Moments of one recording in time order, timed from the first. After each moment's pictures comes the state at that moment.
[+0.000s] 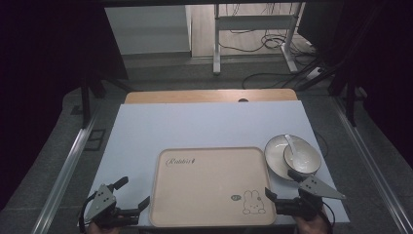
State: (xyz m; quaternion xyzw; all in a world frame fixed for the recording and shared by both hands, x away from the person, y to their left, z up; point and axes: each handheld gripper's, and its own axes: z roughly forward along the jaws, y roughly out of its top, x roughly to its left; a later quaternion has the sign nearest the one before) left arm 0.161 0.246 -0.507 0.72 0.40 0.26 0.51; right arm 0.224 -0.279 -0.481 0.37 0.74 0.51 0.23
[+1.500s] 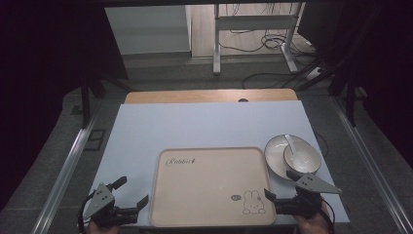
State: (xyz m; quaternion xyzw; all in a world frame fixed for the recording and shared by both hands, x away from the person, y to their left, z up) left arm 0.163 0.250 -0.509 0.71 0.41 0.25 0.52; right arm 0.228 -0.277 -0.475 0.37 0.77 0.48 0.21
